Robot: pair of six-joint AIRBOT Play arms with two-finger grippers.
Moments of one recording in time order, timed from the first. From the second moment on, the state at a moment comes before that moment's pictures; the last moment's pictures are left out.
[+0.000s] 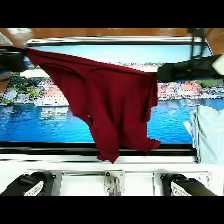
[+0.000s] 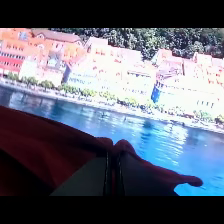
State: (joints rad) left arm -0.20 -0.92 1.39 1.62 -0.88 -1.68; right arm 0.09 -1.22 1.50 -1.25 1.17 1.44
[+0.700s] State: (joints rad) left arm -0.18 -1.48 1.38 1.21 -1.16 -1.79; right arm 0.11 -1.55 1.50 -1.37 1.17 1.56
